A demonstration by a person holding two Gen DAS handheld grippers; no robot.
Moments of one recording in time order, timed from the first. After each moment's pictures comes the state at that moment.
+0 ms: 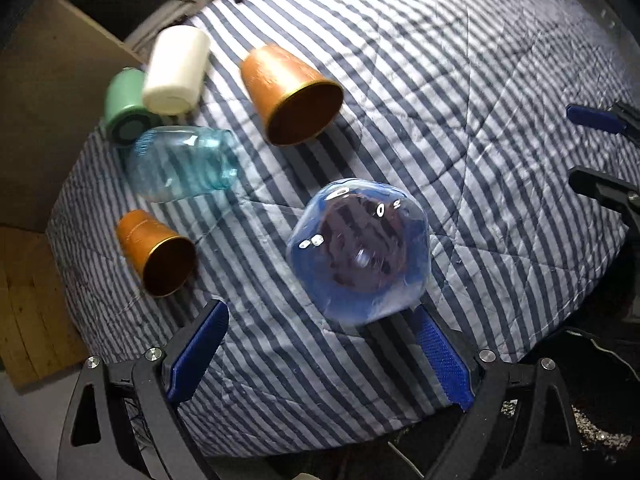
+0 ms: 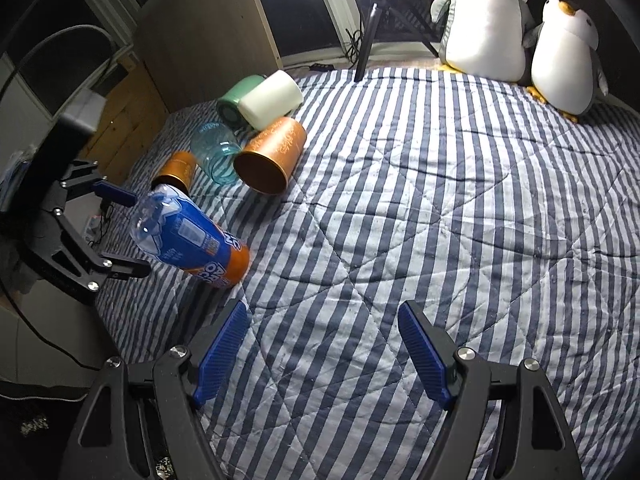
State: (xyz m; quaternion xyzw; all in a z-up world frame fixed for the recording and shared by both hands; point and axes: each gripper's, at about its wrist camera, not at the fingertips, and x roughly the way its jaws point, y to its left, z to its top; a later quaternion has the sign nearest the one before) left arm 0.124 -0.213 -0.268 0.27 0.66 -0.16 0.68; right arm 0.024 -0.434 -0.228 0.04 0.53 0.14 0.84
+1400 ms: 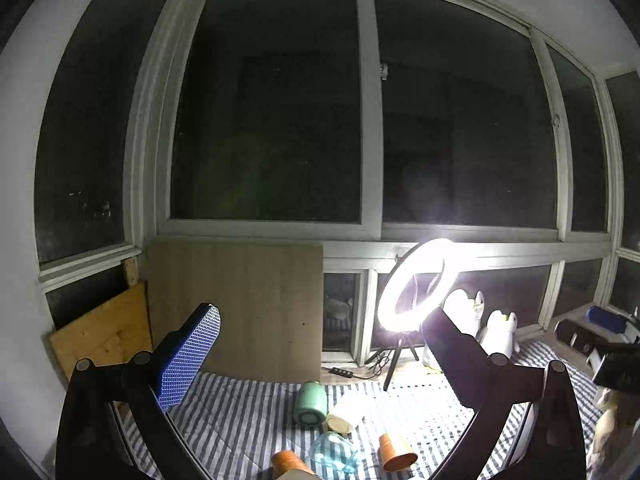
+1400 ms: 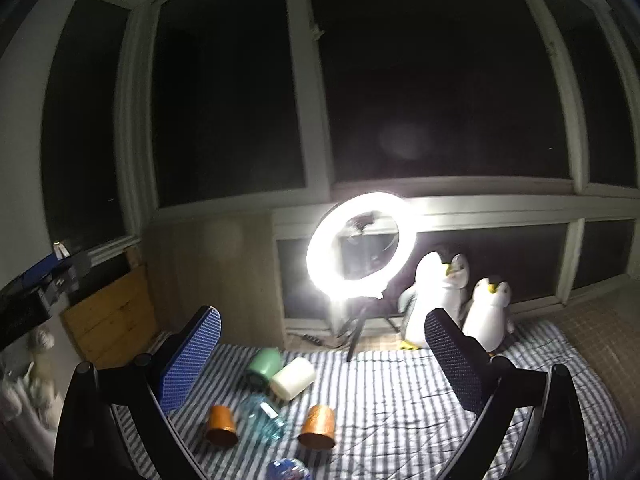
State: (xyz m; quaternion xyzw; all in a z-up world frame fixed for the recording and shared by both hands) left arm -0.006 -0.021 0.071 -0.01 0.07 -0.05 1.00; right arm -0.023 -0.287 0.031 0.00 0.14 -0.02 0.99
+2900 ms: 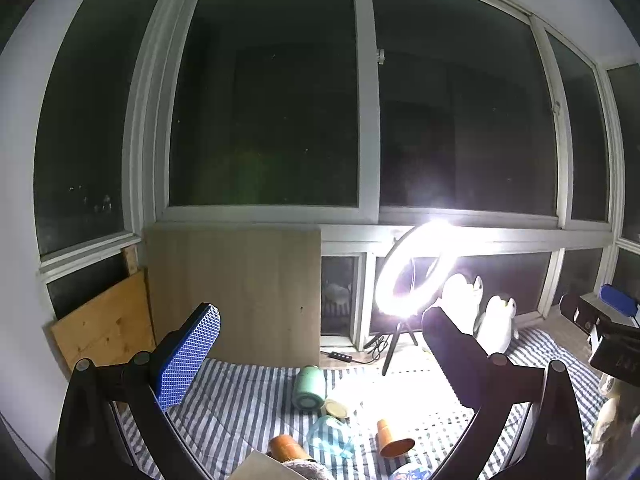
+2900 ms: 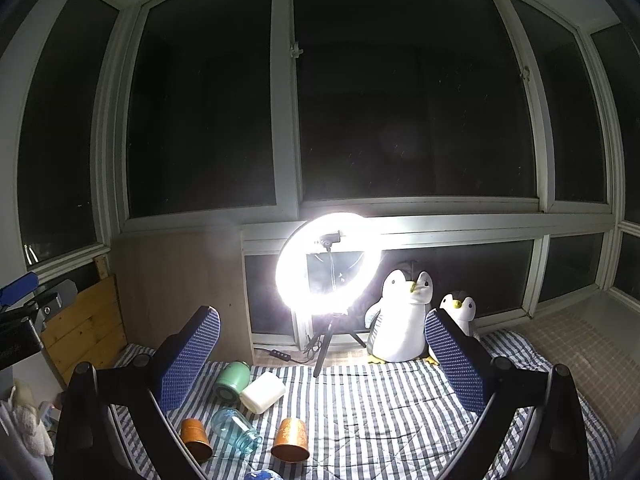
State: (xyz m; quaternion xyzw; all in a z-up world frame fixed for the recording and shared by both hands) left arm -0.009 -0.043 0.046 0.00 0.10 -0.05 0.99; right arm -0.031 -0.279 0.034 -0.02 0.12 -0.07 0.99
